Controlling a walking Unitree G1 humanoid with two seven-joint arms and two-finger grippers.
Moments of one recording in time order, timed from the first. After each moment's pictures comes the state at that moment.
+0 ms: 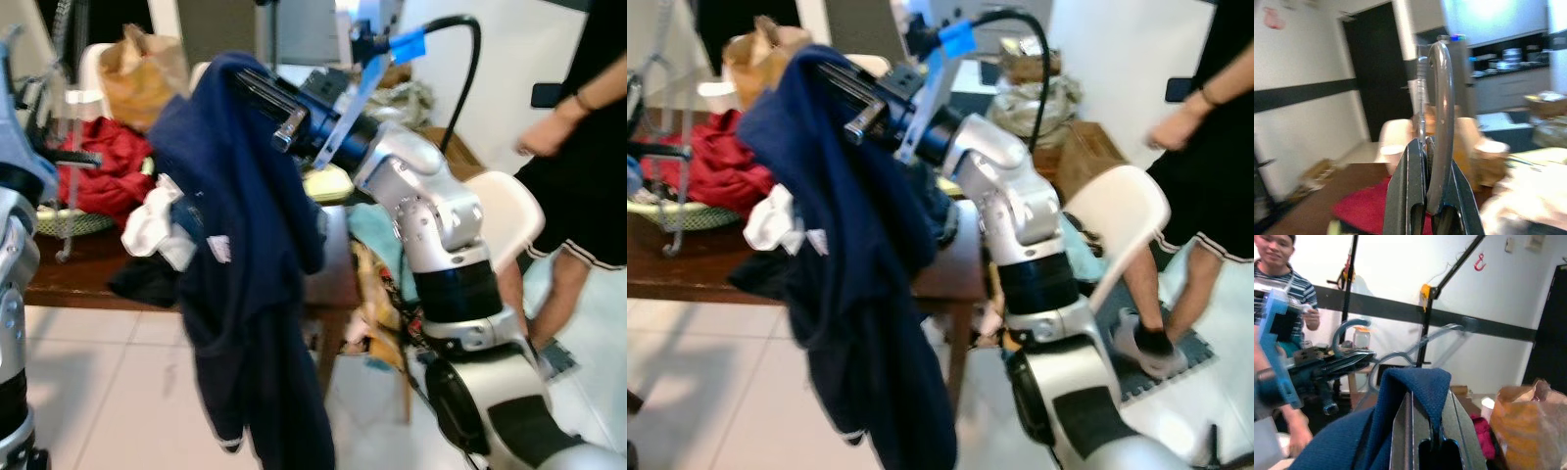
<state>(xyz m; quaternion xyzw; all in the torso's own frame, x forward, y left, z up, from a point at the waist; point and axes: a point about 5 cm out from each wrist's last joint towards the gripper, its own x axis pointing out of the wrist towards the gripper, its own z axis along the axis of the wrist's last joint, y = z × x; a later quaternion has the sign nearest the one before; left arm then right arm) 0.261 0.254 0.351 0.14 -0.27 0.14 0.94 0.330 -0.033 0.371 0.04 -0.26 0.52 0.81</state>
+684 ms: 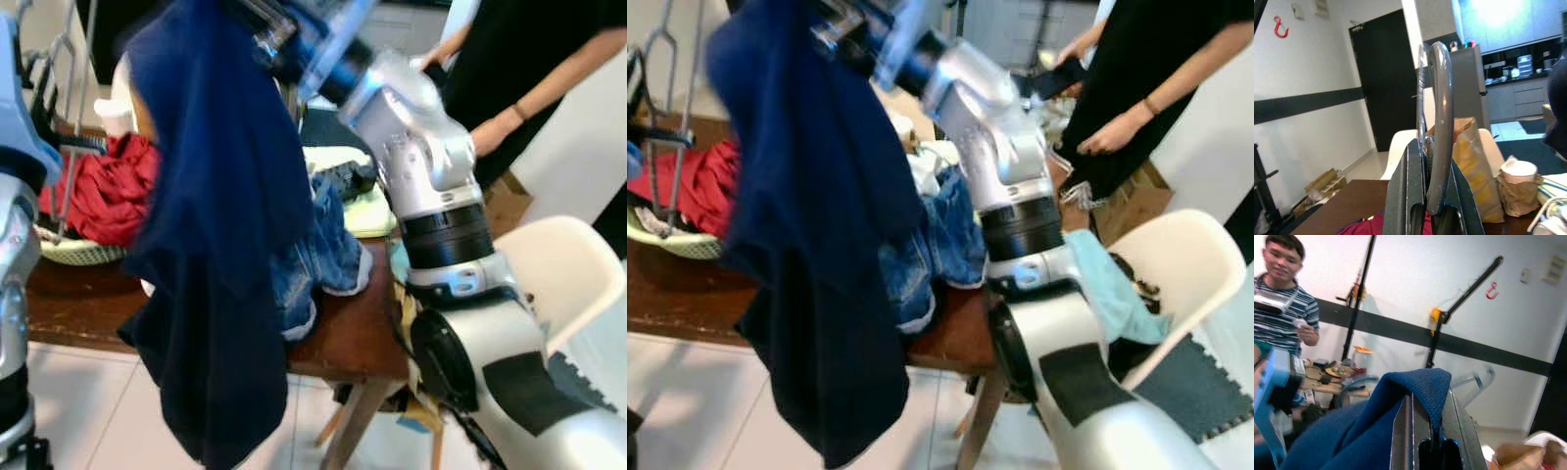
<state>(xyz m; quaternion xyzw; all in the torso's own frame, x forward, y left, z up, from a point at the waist) 0.260 0.240 0.360 0.16 -0.28 0.13 0.94 0.326 -0.009 0.429 0.04 -0.32 0.54 0.78</state>
